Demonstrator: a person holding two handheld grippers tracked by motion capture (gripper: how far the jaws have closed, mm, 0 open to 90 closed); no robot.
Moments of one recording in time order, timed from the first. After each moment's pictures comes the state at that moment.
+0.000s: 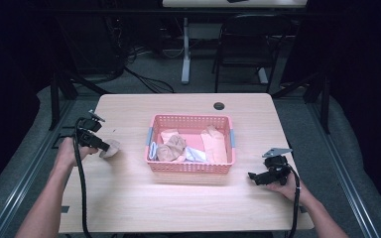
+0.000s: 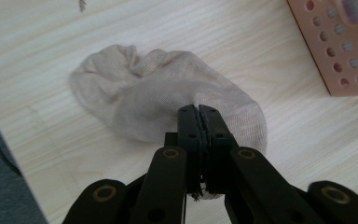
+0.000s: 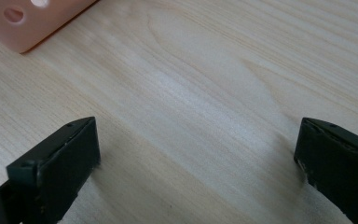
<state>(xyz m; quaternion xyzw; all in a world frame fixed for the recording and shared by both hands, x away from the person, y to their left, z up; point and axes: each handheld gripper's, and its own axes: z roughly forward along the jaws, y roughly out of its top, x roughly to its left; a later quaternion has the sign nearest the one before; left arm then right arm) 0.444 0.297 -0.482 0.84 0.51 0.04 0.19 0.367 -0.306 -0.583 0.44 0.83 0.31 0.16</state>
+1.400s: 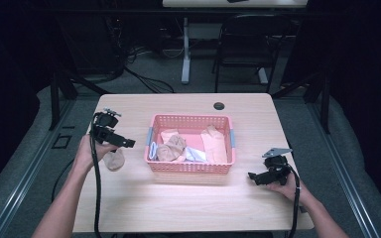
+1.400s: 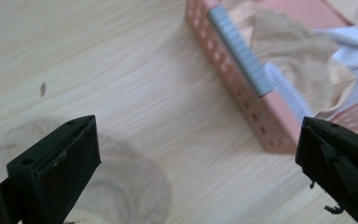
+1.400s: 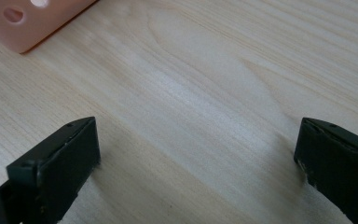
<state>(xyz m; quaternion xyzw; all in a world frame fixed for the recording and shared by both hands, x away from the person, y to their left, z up) 0.436 0.231 -0.454 0.84 0.46 0.10 0.27 0.367 -0.306 -0.583 0.44 0.83 0.31 0.16</state>
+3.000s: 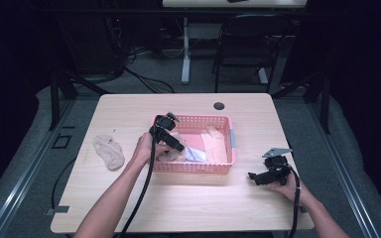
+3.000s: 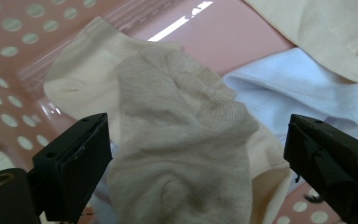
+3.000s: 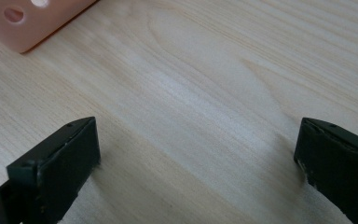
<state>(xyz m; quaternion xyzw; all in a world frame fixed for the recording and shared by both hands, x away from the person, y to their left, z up) 0.477 0.082 -0.511 0.89 0.41 0.04 0.21 0.367 -0.306 -0.583 0.44 0.83 0.31 0.16</state>
